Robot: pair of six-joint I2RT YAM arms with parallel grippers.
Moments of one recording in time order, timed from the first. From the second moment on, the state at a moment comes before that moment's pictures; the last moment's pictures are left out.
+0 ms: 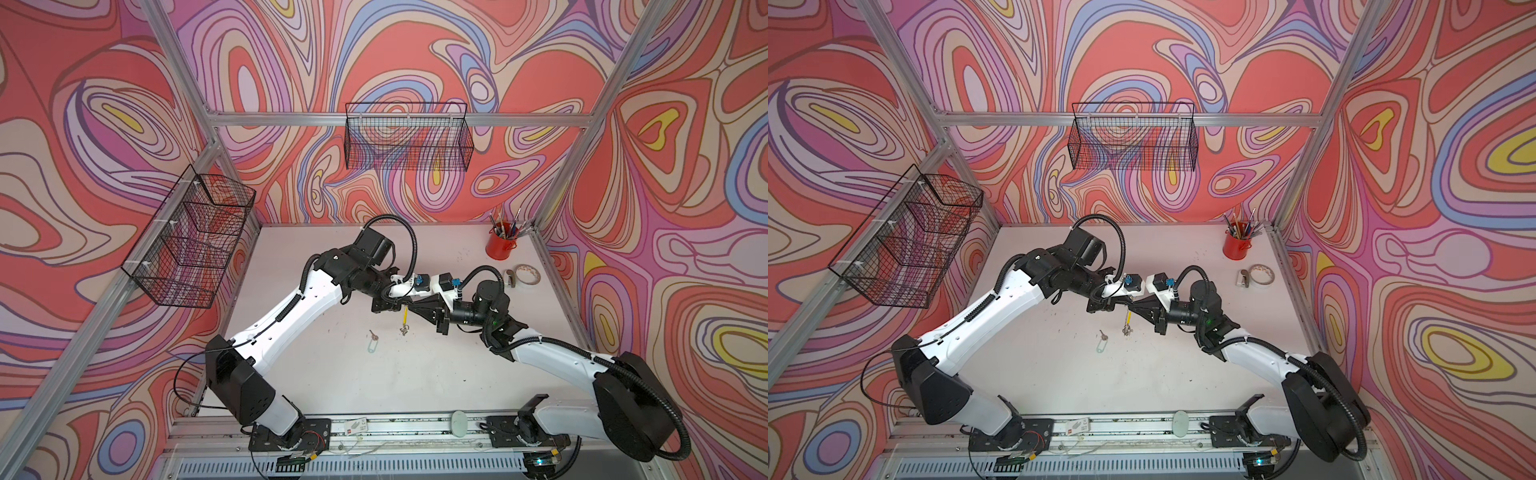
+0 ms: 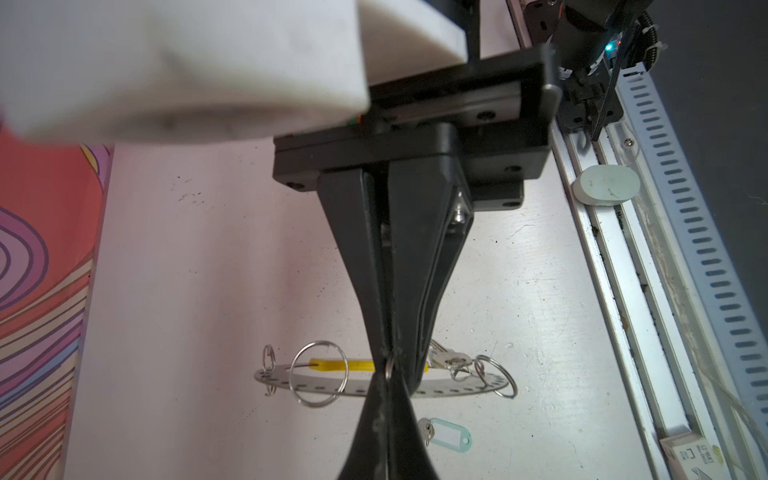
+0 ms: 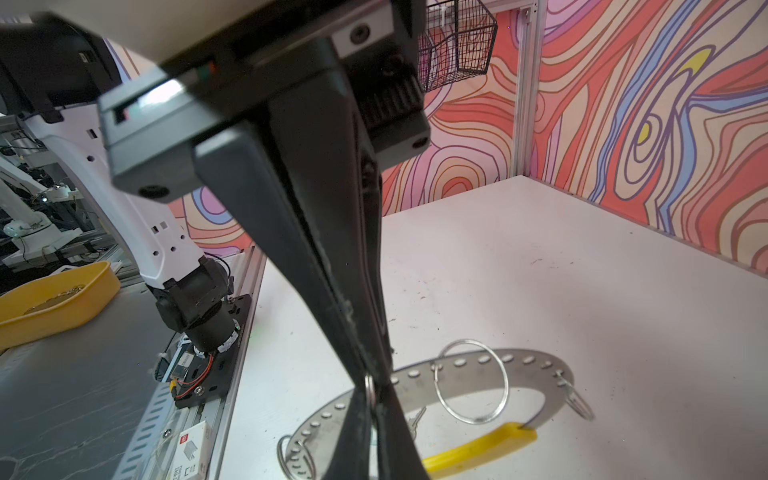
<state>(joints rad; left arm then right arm) -0.67 1.55 1.56 -1.00 0.50 0.92 0.54 1.30 0.59 0.61 -0.83 0.10</state>
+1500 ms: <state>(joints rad) -0.48 1.27 0.80 0.22 0.97 0.18 0.54 1.30 0.56 0.80 -0.91 0.22</state>
